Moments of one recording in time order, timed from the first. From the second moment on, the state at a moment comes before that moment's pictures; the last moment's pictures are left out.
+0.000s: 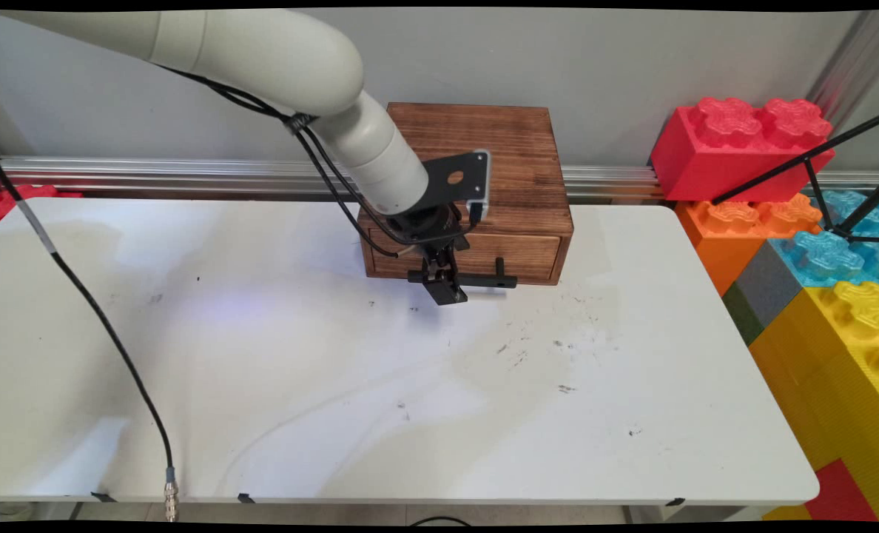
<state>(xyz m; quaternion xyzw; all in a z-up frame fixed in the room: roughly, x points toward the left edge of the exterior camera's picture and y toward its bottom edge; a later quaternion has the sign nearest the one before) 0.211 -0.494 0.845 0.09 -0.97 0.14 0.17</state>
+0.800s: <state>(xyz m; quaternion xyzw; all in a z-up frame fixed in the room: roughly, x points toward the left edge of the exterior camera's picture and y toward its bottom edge) 0.204 -0.500 0.806 0.07 -0.97 0.14 0.16</state>
